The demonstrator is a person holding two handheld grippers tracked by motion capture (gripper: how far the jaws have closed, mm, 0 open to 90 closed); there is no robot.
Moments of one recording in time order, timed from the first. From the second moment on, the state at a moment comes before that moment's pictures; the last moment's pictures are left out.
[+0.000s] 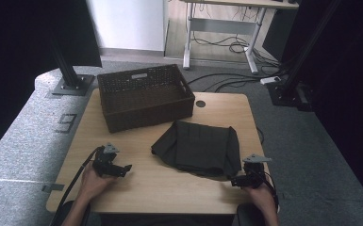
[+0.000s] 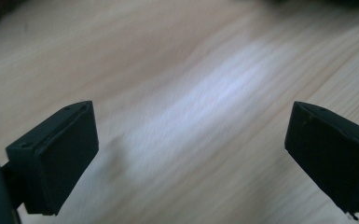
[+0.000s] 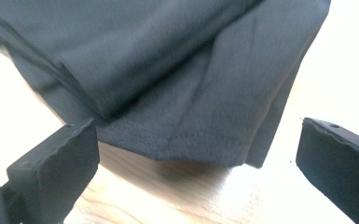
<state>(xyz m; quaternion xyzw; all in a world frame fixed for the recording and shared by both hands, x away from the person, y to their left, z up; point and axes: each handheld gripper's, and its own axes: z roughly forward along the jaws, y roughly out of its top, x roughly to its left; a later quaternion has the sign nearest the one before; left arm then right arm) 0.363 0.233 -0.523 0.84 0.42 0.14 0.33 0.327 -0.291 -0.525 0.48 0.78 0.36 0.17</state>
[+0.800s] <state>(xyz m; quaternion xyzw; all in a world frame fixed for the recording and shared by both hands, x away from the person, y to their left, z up) 0.428 0.134 -0.488 0.86 0.34 0.14 0.35 0.380 -0.292 -0.496 0.49 0.77 0.36 0.20</state>
